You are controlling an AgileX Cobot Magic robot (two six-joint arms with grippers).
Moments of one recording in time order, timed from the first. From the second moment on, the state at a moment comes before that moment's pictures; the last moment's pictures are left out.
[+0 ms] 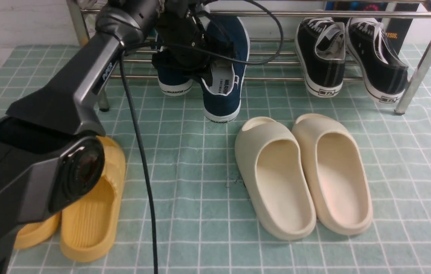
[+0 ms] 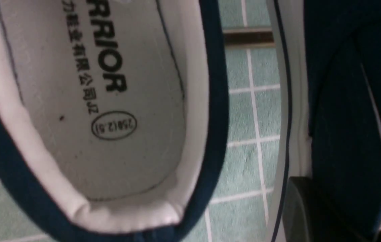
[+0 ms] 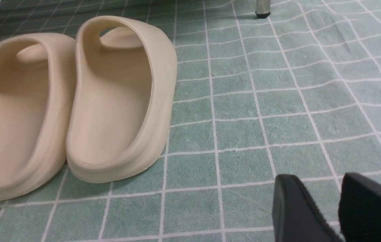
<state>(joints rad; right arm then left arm) -0.02 -0.01 0.02 0.10 0.40 0.07 -0.36 2.45 -2.58 -0.16 1.24 -0.29</state>
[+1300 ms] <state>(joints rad) -0.02 -0.01 0.02 0.10 0.40 0.07 -0.35 2.50 -2.60 -0.06 0.90 -0.32</state>
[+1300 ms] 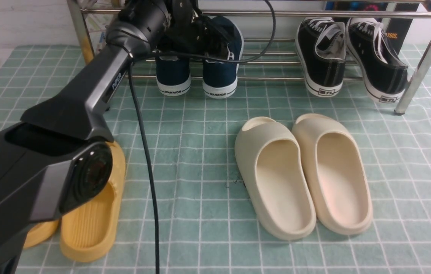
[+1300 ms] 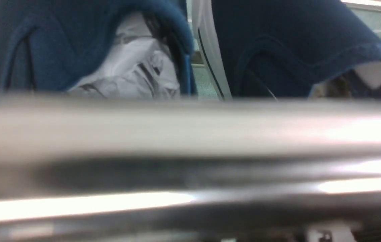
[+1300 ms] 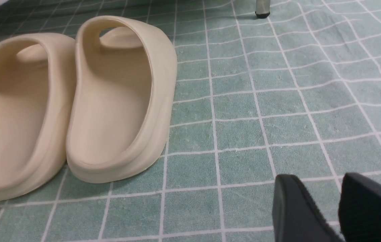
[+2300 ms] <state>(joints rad) -0.02 -0.01 0.02 0.10 0.40 0.07 -0.37 1.65 -1.81 -0.03 1.24 -0.14</state>
